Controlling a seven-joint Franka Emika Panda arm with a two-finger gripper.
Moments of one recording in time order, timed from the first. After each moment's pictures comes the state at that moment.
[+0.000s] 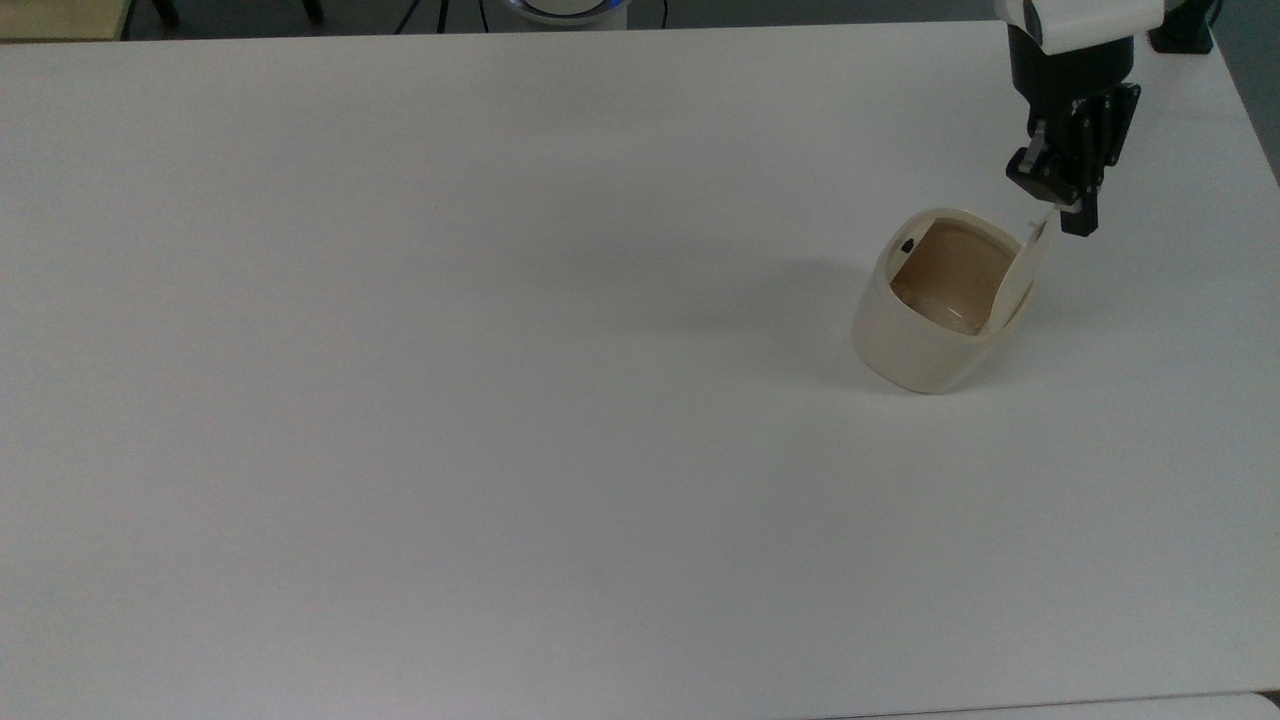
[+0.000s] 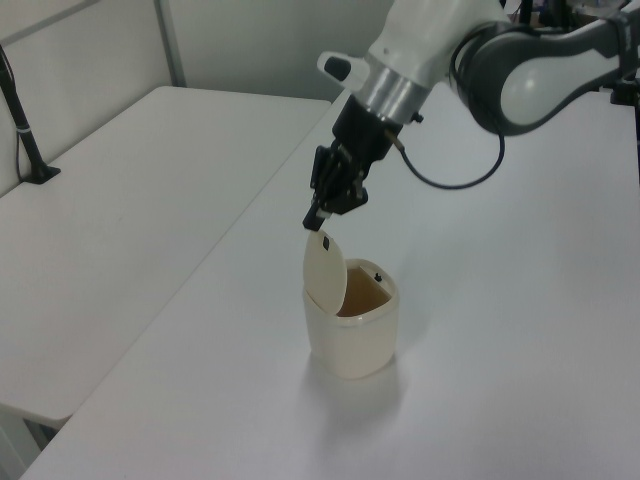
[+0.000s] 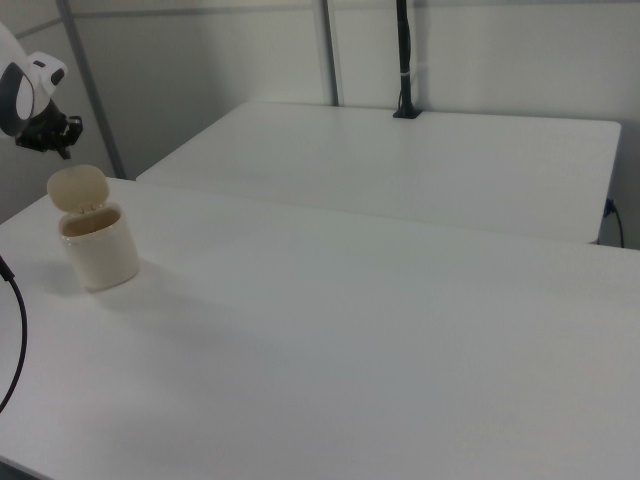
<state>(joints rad) 0.52 0.36 0.09 -1.48 0.03 2.42 -0.21</state>
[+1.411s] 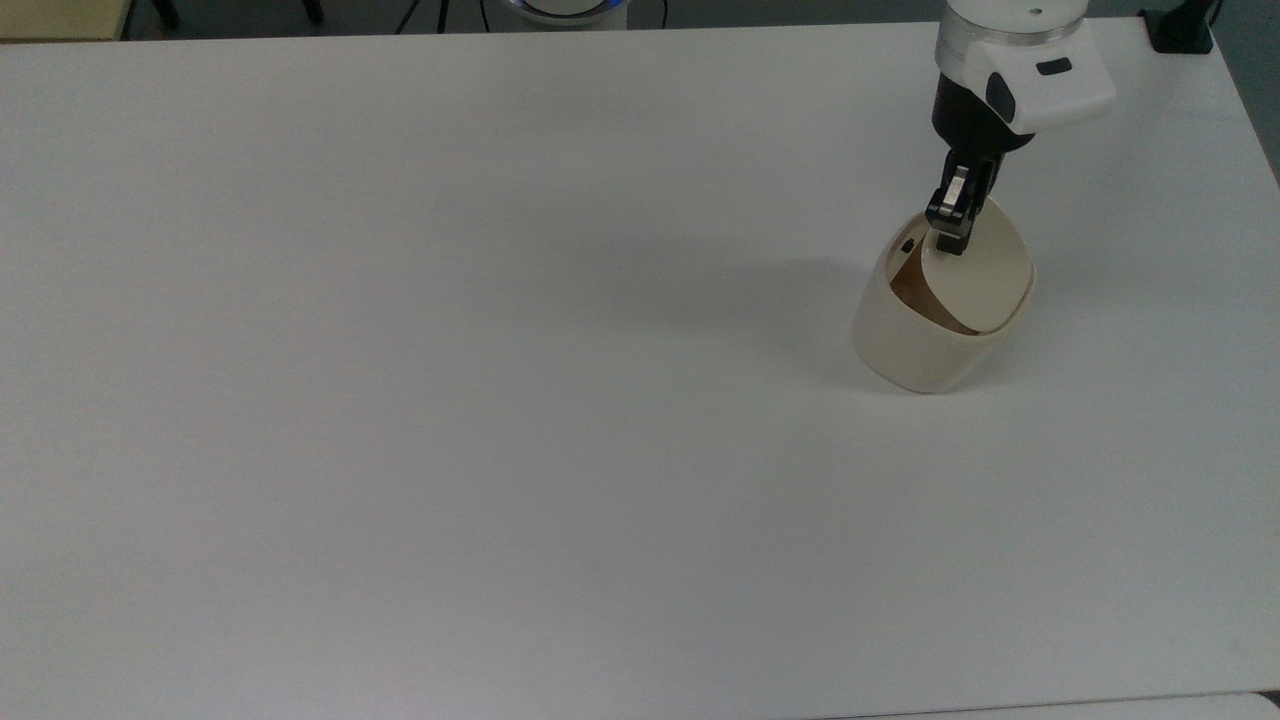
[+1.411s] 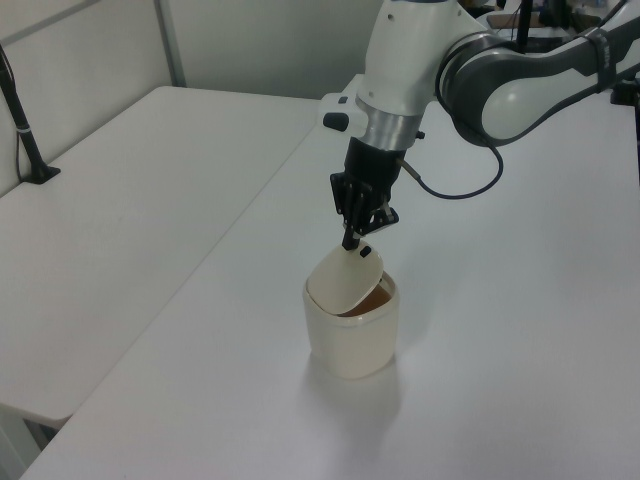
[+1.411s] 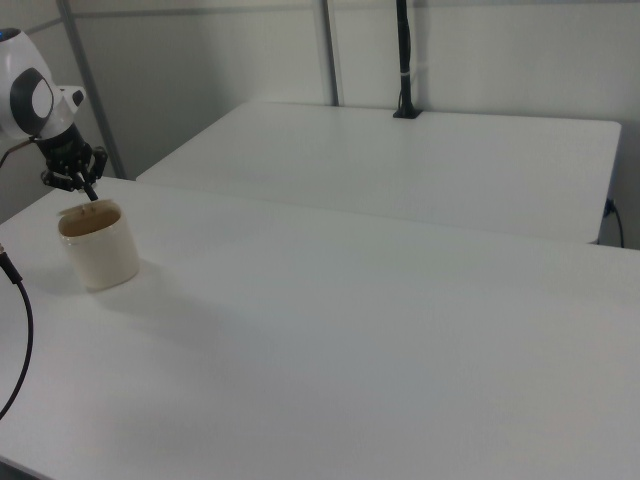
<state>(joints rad) 0.50 0.39 0.07 -1.46 -0.07 2.12 -0.47</state>
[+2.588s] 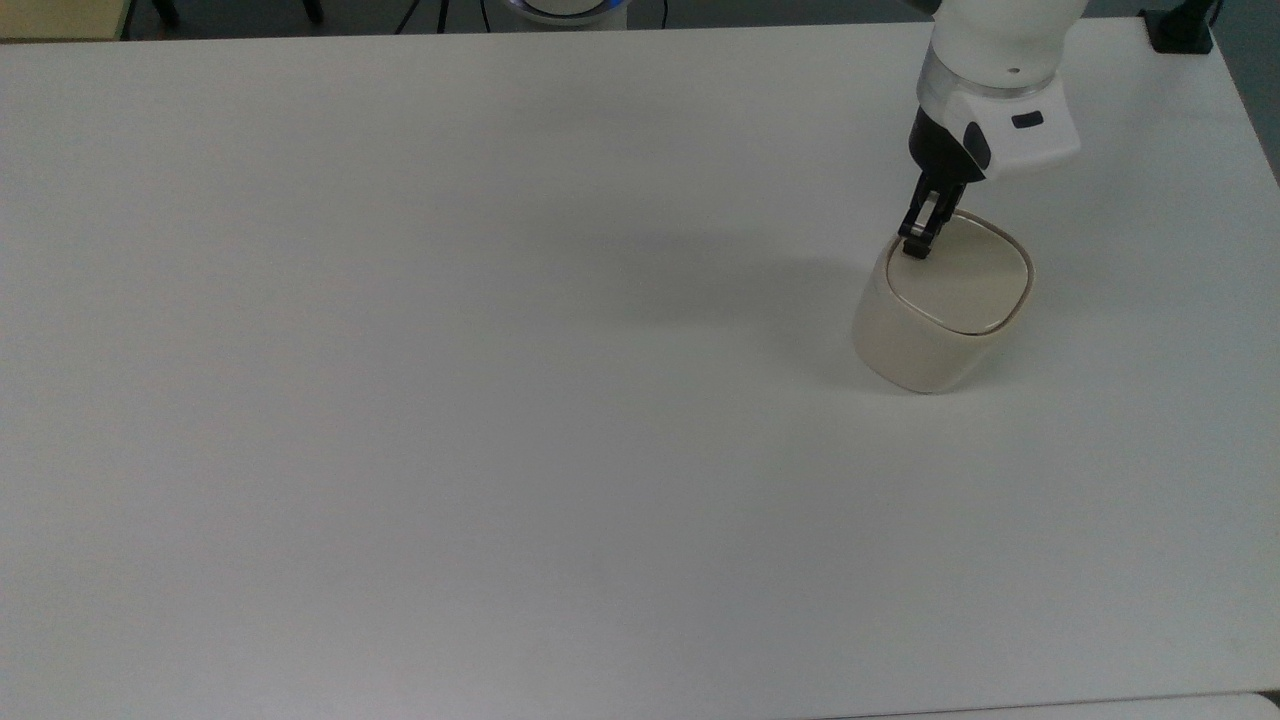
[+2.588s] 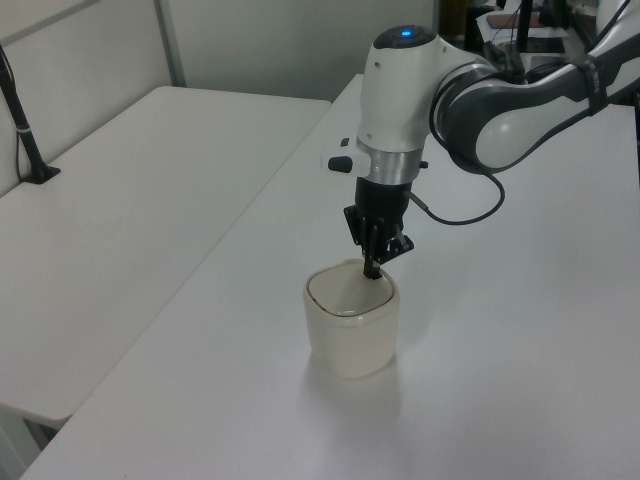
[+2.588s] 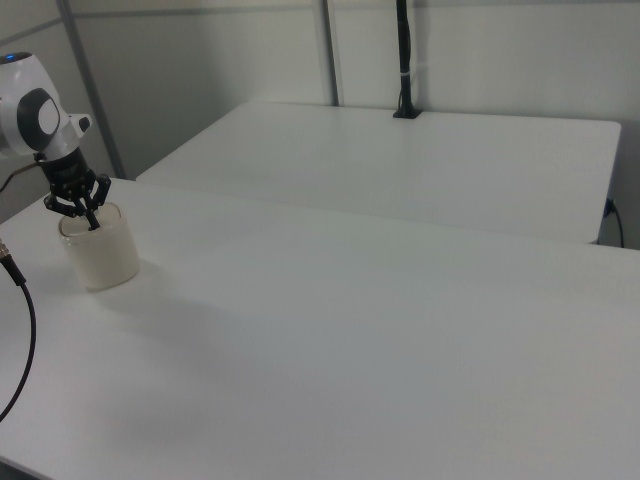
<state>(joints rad) 0.50 0.42 0.07 -1.49 -0.07 2.05 -0.48</state>
